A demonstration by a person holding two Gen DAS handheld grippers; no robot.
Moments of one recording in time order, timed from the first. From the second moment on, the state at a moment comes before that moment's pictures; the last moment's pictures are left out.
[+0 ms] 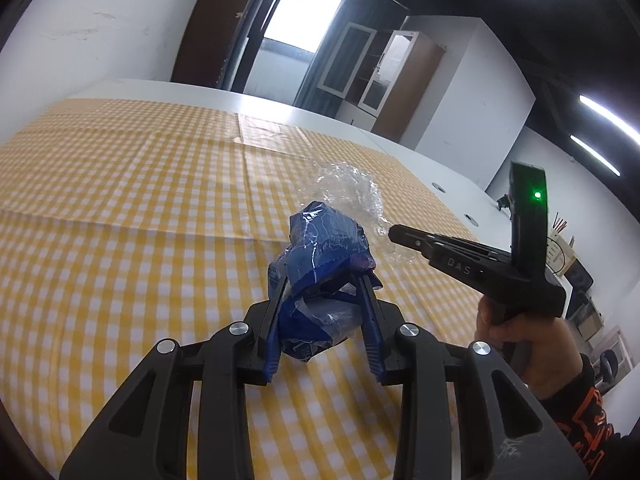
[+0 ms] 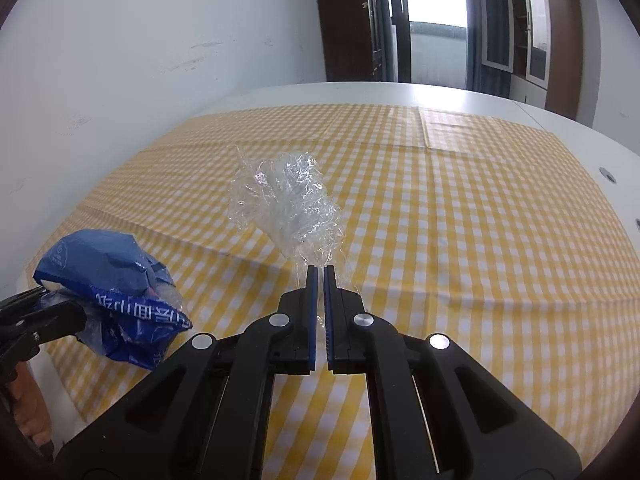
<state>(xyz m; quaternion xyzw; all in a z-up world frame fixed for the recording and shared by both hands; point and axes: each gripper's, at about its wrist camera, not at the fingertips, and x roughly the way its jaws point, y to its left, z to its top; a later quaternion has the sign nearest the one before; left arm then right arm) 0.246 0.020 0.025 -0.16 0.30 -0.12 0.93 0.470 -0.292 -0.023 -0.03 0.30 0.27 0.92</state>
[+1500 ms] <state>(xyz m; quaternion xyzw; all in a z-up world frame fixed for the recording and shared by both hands) -0.049 -0.008 -0.060 -0.10 0.32 -0.14 0.93 0.116 -0.339 -0.163 -0.02 0.33 0.30 0.89</state>
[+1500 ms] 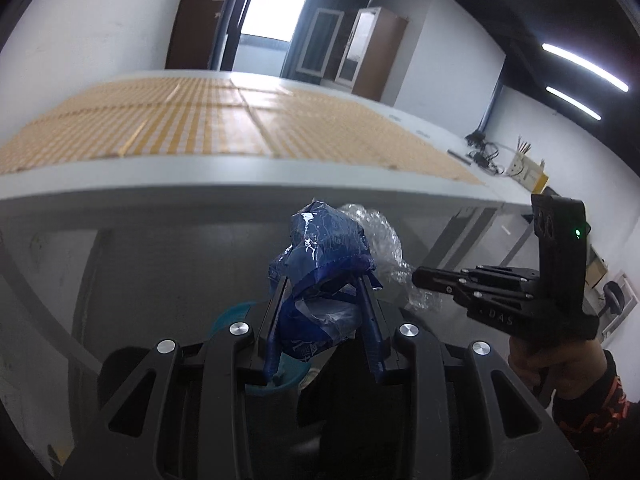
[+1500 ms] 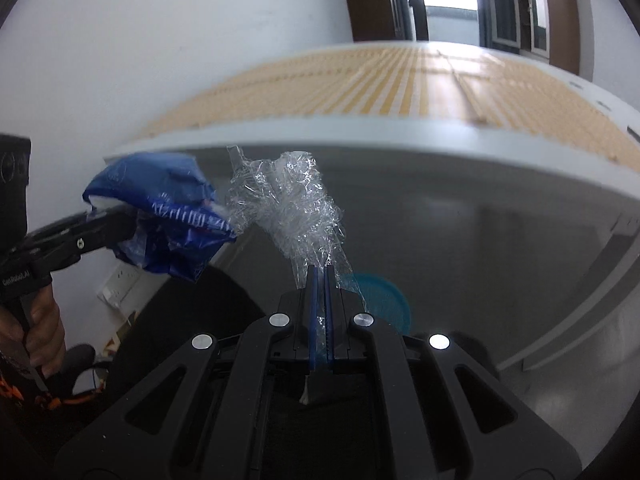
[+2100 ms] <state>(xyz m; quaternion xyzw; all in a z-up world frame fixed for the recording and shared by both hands) 0.058 0.001 -0.233 -0.11 0.47 -0.10 0.87 0.217 -0.280 -0.324 -0.03 0.51 0.22 0.83</state>
